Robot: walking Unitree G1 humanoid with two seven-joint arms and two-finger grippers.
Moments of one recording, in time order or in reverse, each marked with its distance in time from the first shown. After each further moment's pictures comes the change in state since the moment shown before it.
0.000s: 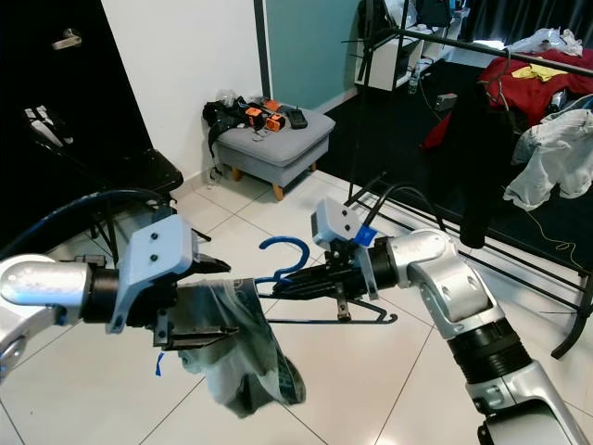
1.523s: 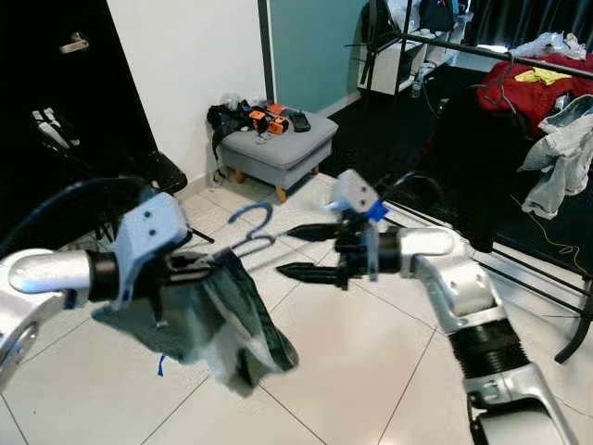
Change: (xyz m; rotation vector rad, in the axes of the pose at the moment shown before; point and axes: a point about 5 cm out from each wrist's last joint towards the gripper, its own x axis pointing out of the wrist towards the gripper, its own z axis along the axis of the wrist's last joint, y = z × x) left arm -0.013 0.036 -0.021 0.024 0.016 0.296; right arm -0.045 -0.025 -0.007 0.079 -0.101 -0.382
